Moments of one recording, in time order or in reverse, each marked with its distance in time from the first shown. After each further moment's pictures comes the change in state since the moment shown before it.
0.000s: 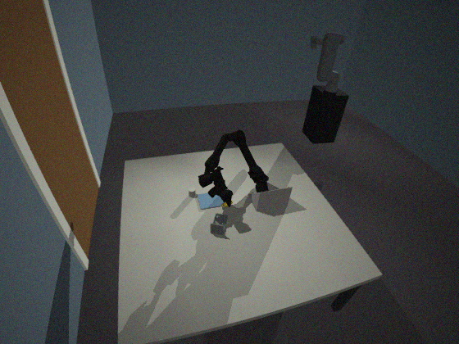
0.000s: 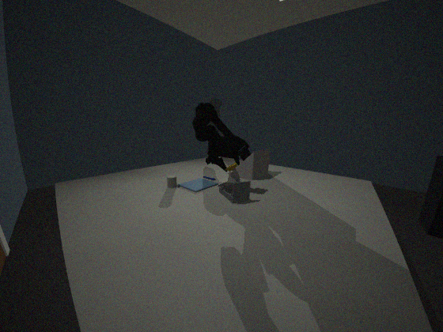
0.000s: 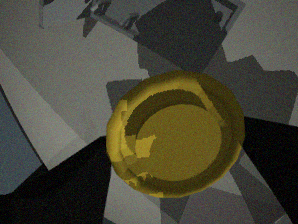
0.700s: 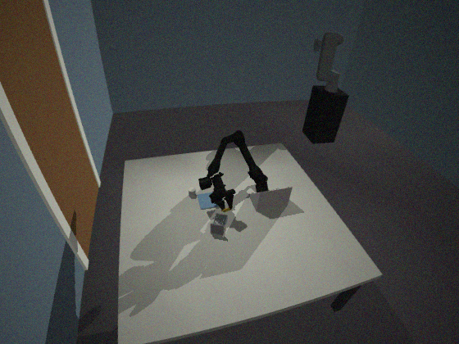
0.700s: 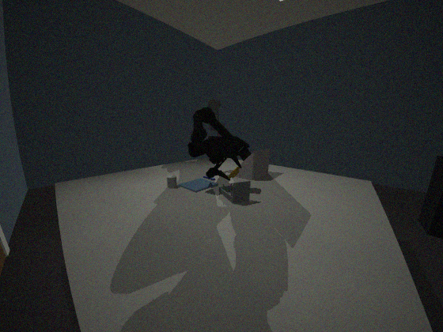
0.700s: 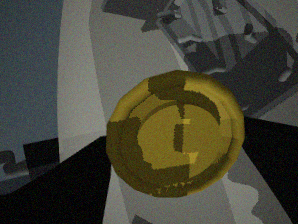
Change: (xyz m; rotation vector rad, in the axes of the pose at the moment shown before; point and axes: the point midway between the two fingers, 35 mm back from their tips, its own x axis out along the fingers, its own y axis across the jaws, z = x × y) arm 0.030 -0.009 0.009 -0.391 -0.155 0.334
